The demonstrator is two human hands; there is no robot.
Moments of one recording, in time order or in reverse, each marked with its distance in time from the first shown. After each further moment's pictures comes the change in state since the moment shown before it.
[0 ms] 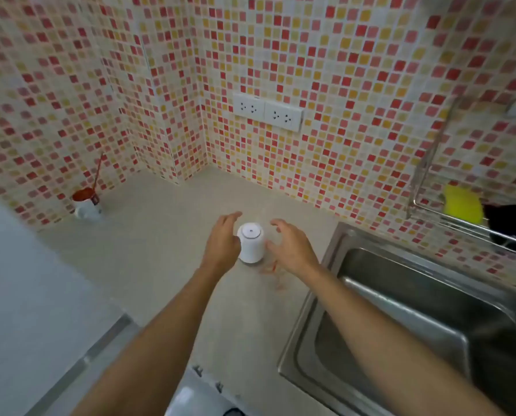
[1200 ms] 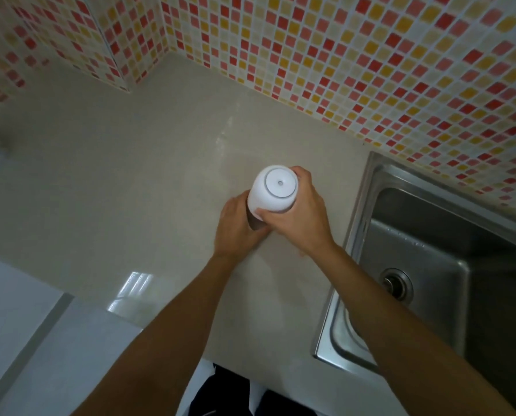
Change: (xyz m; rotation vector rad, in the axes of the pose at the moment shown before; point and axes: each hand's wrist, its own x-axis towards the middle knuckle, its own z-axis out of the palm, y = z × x) left_hand 0.047 -0.149 0.125 -0.241 -0.236 -0.030; right_hand 0.064 0.006 0.090 0.132 0.159 0.182
